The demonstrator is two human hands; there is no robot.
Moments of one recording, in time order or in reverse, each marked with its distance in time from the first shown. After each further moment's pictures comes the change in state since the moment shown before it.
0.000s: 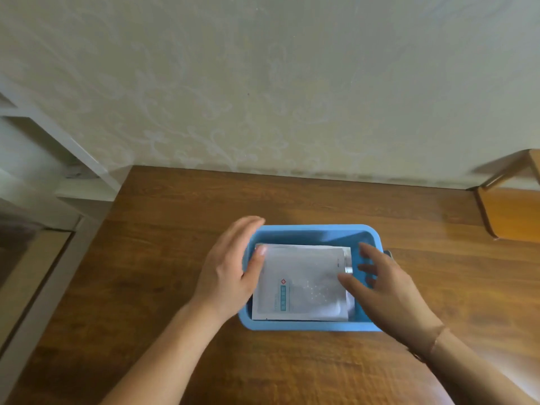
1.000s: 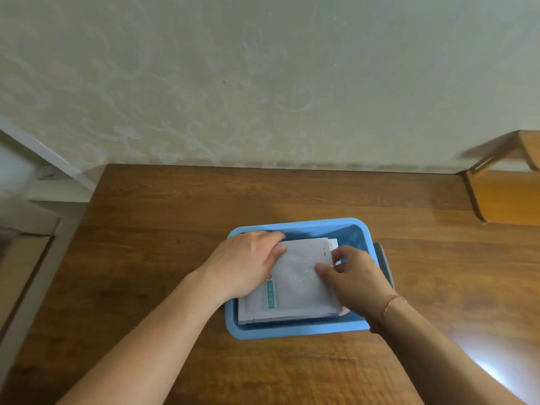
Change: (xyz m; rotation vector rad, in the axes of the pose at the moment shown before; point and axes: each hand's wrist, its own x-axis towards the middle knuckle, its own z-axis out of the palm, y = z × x) left_hand 0.051 0.017 0.013 0.287 -0.618 0.046; right_hand 0.028 -0.009 0.021 0.020 -0.094 0.269
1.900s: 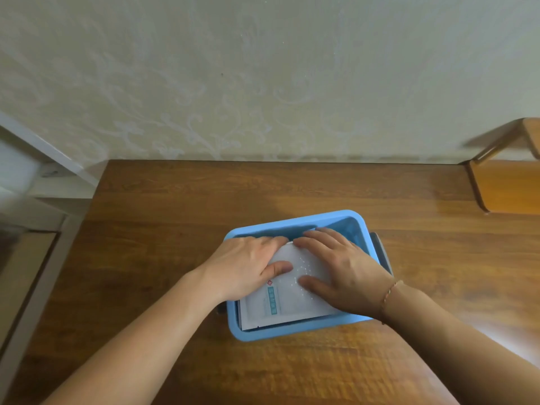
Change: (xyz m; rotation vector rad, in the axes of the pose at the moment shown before) left_hand -0.007 -0.002 0.007 0.053 -0.126 0.089; right_hand 0.012 0.018 -0.002 -0.615 -0.105 -0.731
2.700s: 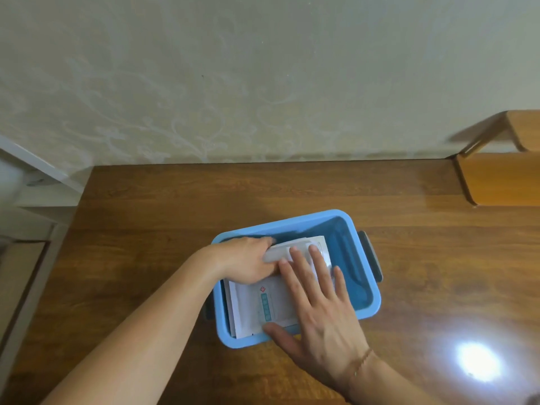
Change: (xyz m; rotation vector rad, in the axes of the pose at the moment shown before) left_hand 0.032 0.010 -0.016 -0.180 -0.382 -0.204; right_hand -0.038 -0.045 0.057 -0.209 0.288 0.119
